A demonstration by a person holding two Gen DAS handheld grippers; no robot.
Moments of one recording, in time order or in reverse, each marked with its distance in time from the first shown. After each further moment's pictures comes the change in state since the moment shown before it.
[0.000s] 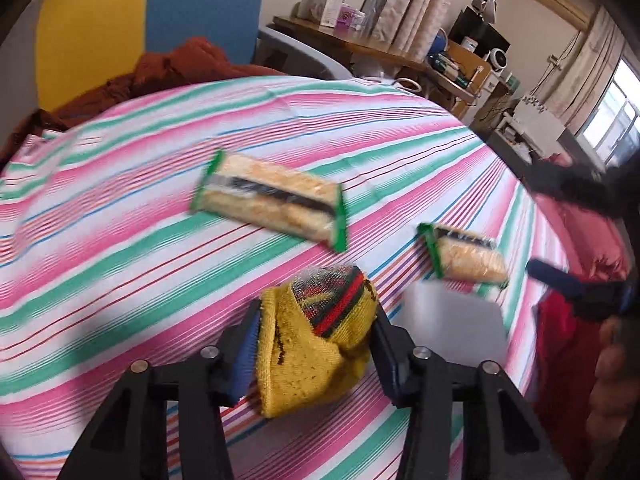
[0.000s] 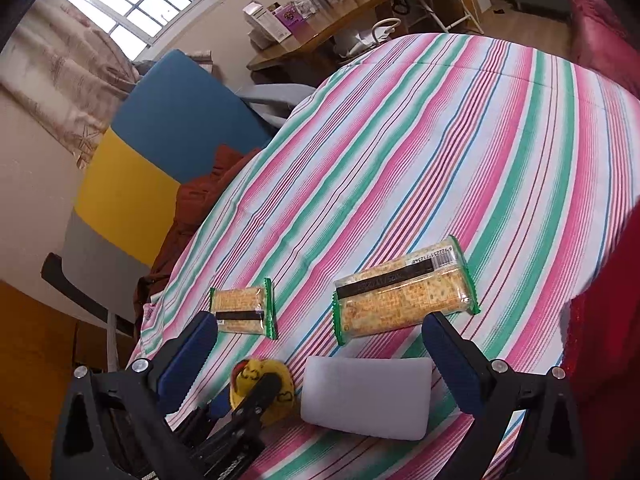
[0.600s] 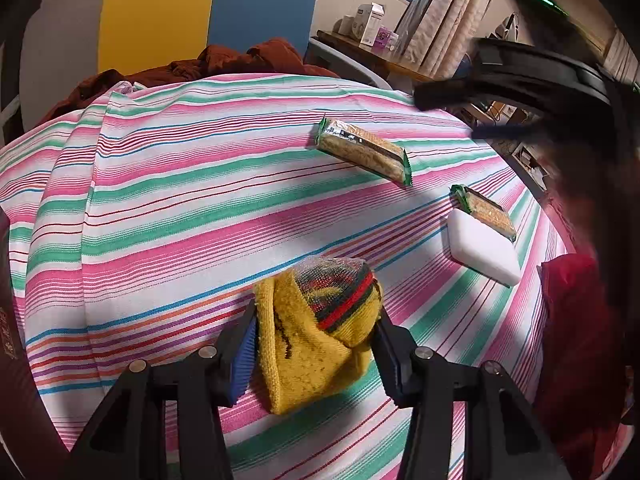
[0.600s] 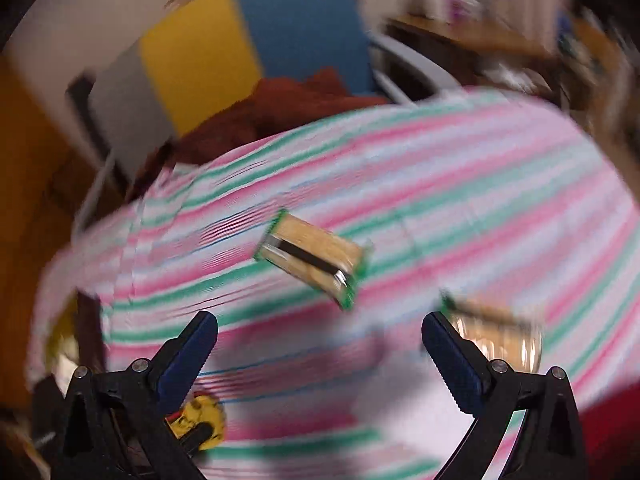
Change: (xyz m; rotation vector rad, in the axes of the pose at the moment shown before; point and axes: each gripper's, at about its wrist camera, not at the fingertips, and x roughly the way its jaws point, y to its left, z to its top) left arm -0.060 0.056 -0.075 -0.092 -0.059 0.029; right arm 0.047 0.127 -0.030 -0.674 0.188 -0.050
